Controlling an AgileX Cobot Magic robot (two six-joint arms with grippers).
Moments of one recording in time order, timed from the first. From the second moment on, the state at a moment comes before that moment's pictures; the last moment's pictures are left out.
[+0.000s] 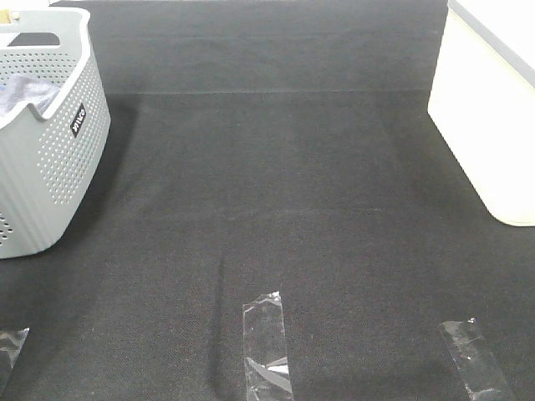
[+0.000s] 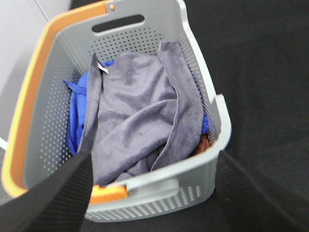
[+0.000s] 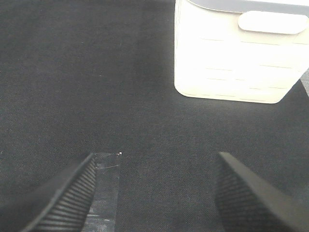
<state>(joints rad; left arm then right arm) -0.04 0.84 -0.75 0.12 0.52 0.04 -0.01 -0.01 -0.51 0.10 1.07 -0.15</state>
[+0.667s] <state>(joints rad) -0.04 1.61 -1.45 0.38 0.85 -0.13 -0.01 -0.01 -0.51 0.10 1.07 -0.15</state>
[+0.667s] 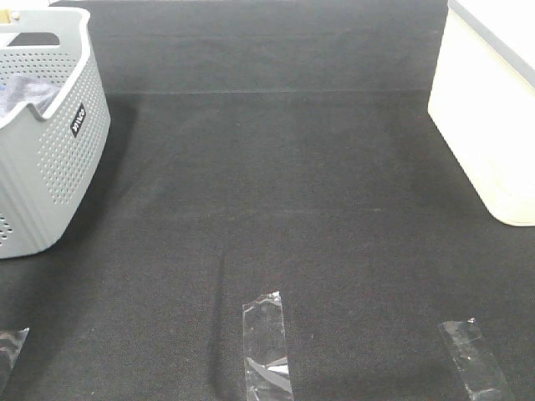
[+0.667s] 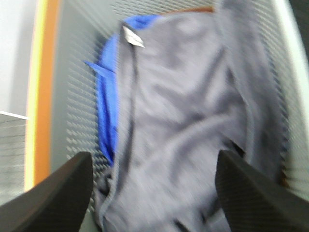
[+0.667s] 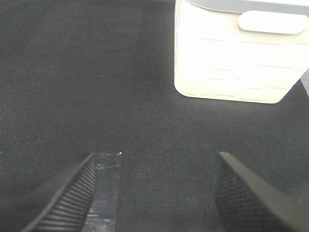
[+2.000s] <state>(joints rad) 0.09 2.29 -2.09 0.43 0.88 -0.17 -0.01 -0.01 -0.51 0.10 1.07 -0.15</state>
